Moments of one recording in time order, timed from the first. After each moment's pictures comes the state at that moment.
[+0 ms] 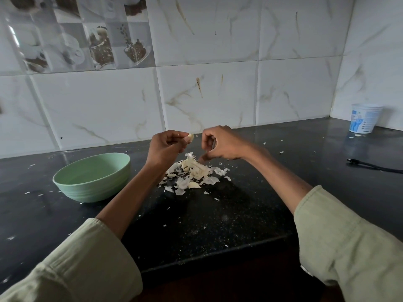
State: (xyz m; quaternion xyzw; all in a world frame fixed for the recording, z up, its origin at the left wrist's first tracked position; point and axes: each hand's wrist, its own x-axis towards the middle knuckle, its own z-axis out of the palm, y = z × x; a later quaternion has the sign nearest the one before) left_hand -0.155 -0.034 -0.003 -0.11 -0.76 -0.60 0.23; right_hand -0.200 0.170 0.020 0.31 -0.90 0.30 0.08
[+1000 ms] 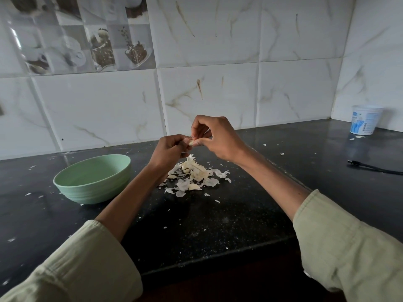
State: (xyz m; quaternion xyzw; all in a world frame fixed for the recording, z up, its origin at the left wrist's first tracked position) left_hand -0.158 -0.031 -0.004 -0.14 -0.78 -0.59 0.17; right_hand -0.176 0.151 0.029 0.39 -0.80 0.38 0.26
